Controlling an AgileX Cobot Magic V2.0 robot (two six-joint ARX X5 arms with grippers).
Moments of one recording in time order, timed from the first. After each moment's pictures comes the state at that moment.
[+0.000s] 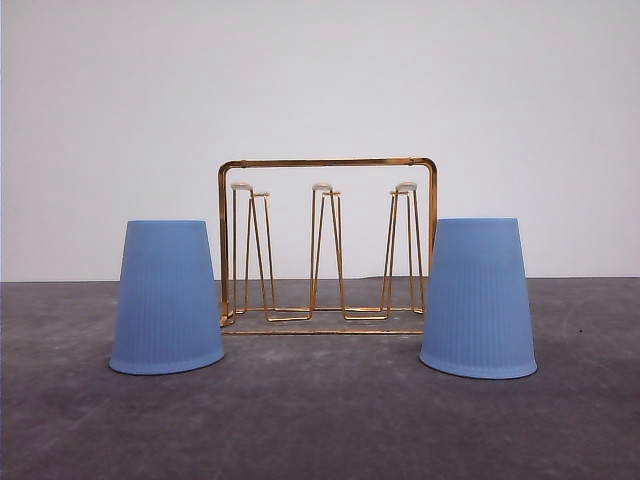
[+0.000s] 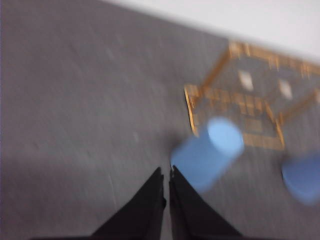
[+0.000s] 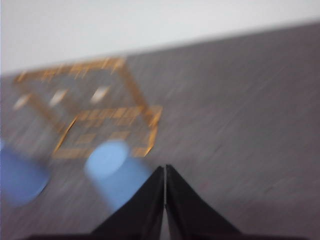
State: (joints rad) left_arx -0.05 0.41 0.78 -0.87 0.21 -0.24; right_arx -0.01 0.32 0.59 -0.63 -0.35 0.23
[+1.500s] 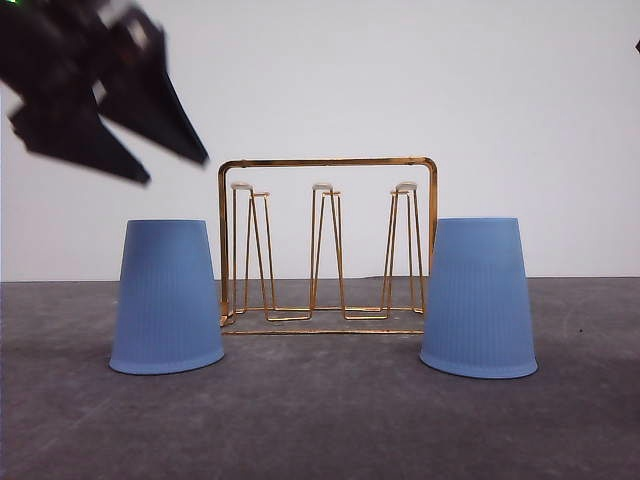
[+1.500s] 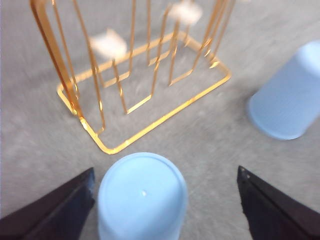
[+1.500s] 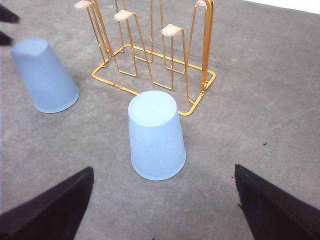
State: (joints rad) left_arx -0.42 1.20 0.78 -0.19 0.26 0.11; right_arx 0.18 0.44 0.59 -0.64 -0.36 -0.08
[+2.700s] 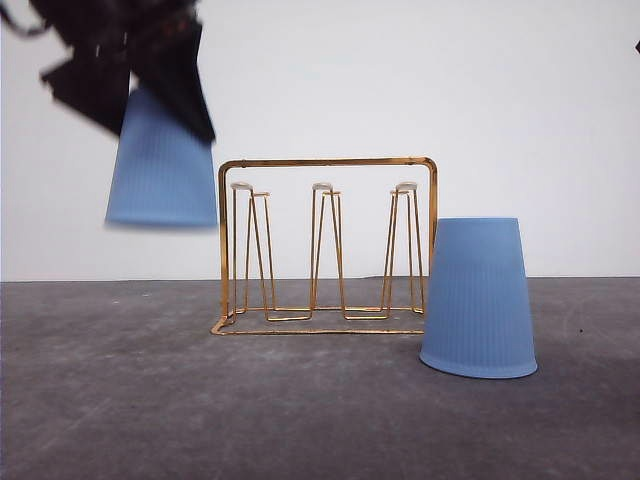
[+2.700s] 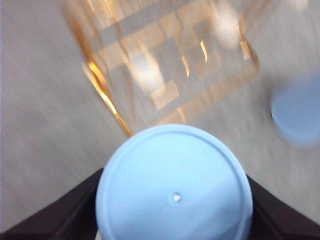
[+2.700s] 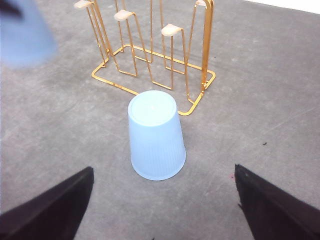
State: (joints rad) left_arx -0.44 1.40 1.29 -0.70 0.12 0.09; right_arx 0.18 0.44 0.59 -0.64 -0.36 -0.08
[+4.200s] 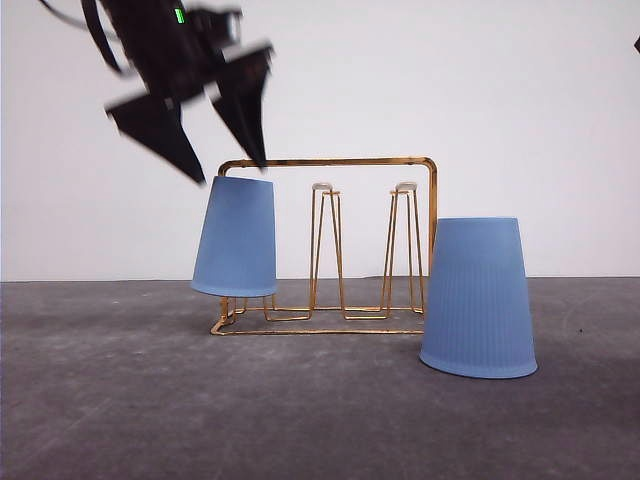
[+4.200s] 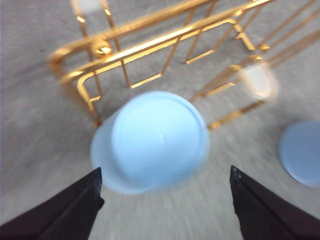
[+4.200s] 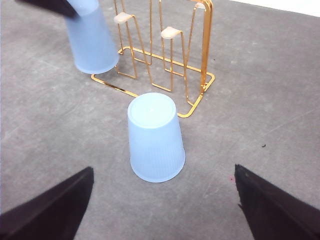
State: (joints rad) left_arx -0.46 1.63 1.54 -0.84 0.11 -0.05; right_arx 0.18 0.44 0.59 -0.63 -0.36 -0.08
